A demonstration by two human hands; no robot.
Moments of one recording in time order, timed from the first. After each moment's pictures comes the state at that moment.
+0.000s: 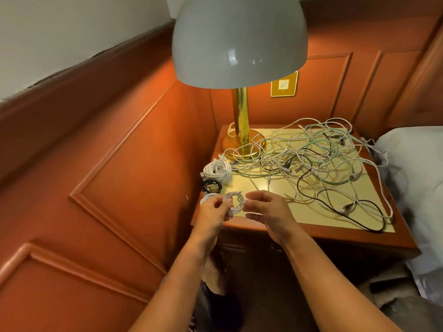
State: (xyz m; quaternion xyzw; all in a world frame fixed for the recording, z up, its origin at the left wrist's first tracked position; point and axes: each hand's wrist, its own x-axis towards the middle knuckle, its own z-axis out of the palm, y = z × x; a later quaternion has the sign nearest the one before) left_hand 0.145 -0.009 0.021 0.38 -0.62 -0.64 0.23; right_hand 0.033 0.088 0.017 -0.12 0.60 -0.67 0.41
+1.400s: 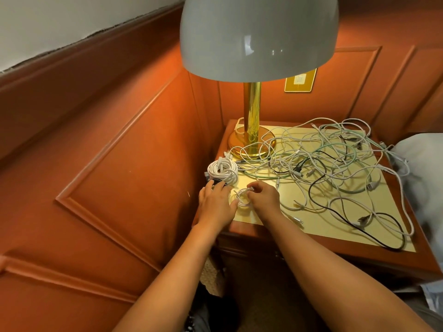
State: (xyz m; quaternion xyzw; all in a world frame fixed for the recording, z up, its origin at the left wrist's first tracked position) left_hand 0.109 -0.071 -0.018 0.36 -0.92 -0.12 0.06; right_hand -0.010 0.002 -0.043 -0.20 0.79 -0.54 0.23
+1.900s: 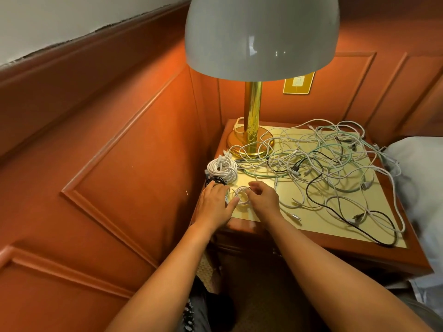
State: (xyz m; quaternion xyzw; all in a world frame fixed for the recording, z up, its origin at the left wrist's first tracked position) left_hand 0.122 -0.080 -0.037 0.32 -0.92 -0.20 0.11; right_hand 0.000 0.010 -0.042 -0.21 0.79 -0.53 0.21
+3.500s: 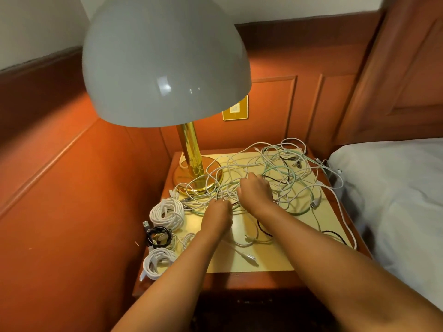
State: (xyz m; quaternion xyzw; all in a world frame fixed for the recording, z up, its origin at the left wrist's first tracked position) left_hand -0.054 -0.054 -0.039 0.25 -0.95 -0.19 0.06; right_hand -0.150 0.027 0.005 -0.35 0.93 -0.12 -0.02
